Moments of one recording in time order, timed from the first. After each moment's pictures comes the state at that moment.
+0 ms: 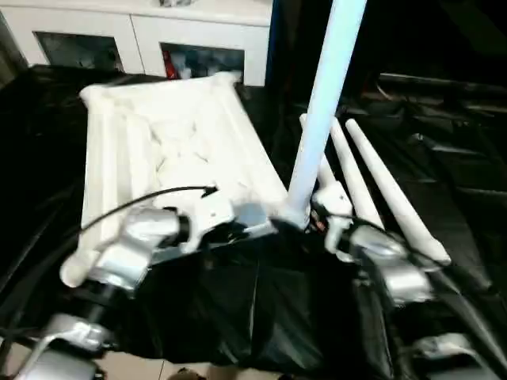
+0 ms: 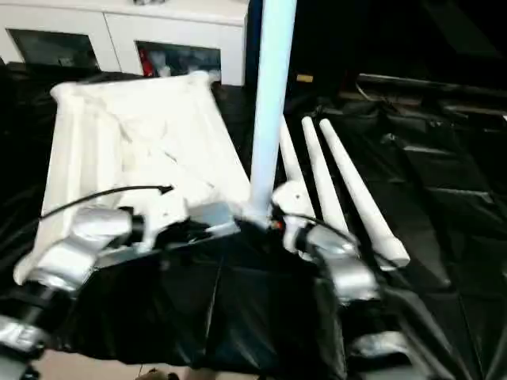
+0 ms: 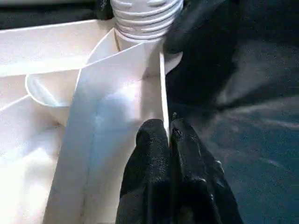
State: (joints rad) left arm -0.48 0.44 -0.27 0.40 0.04 0.02 -1.18; right arm -0.42 -0.25 0.15 0.53 0.12 -0.03 0.98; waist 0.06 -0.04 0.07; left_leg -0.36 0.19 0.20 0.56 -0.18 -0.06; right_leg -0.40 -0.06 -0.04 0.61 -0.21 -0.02
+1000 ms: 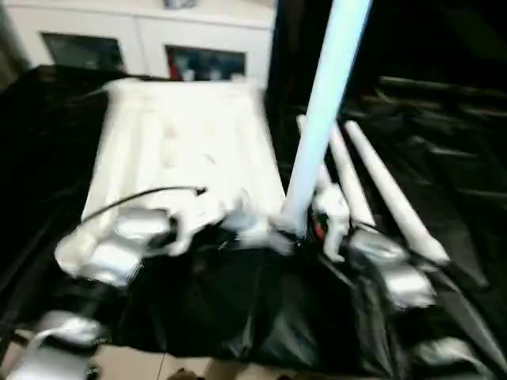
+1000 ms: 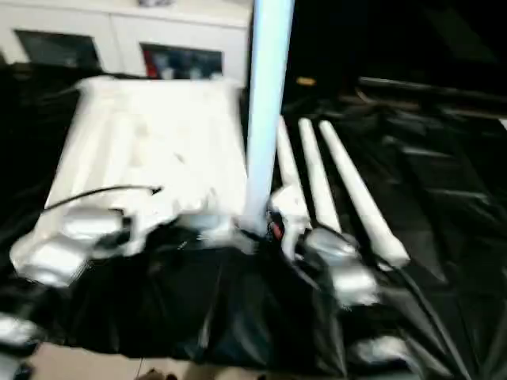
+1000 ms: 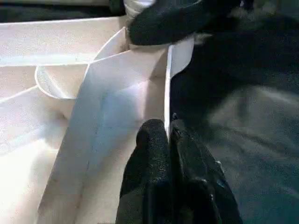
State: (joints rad) left arm -0.52 0.33 -0.24 0.45 0.08 0.14 -0.98; right arm -0.44 -0.05 0.03 0.61 0.09 0.01 0.51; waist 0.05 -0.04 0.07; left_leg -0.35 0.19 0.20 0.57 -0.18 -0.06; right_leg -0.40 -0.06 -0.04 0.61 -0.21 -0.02
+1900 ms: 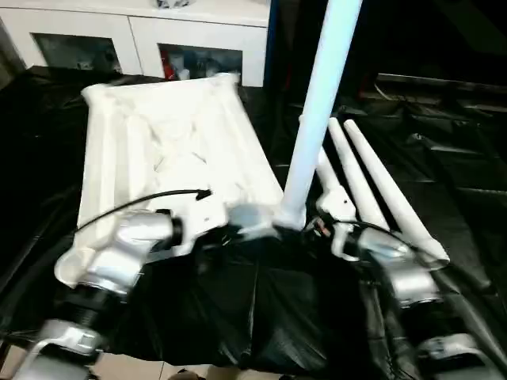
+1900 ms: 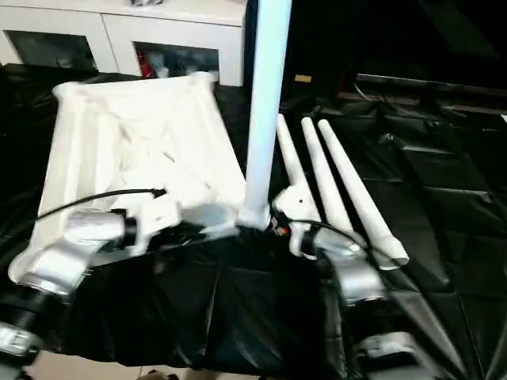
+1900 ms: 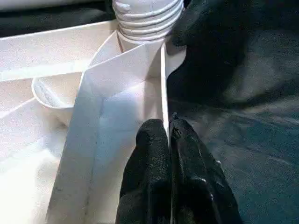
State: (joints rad) left arm -0.46 0.46 -0.26 0.41 0.05 -0.04 -1.15; right arm -0.43 -0.27 0.15 0.58 0.10 -0.10 1.02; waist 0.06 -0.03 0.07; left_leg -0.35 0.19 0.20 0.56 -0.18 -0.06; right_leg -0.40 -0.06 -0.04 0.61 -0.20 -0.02
